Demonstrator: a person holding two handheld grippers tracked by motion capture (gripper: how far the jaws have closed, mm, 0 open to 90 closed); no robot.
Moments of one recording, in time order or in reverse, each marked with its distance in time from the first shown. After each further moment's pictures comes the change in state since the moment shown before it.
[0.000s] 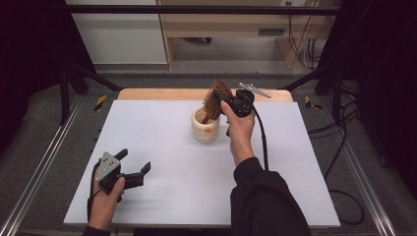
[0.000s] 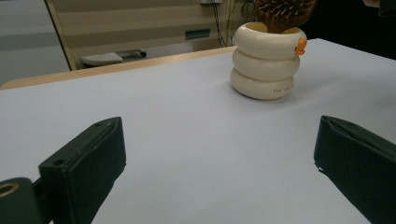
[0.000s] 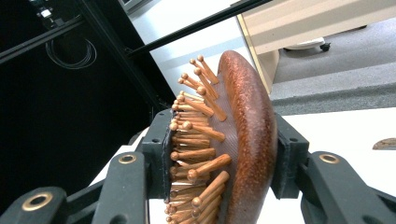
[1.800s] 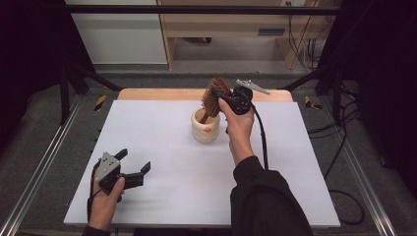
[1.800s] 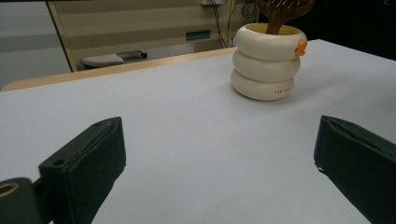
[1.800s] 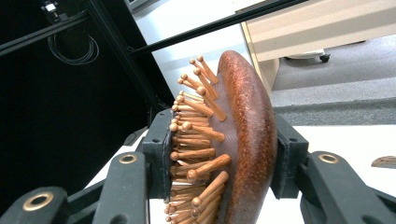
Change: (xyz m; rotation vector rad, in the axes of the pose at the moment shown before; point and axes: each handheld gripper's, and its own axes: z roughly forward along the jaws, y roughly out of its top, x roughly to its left) left arm 0.000 0.000 -0.001 -0.003 0.003 0.003; right arm 0.015 0.010 -0.003 -0.008 0.003 -0.059
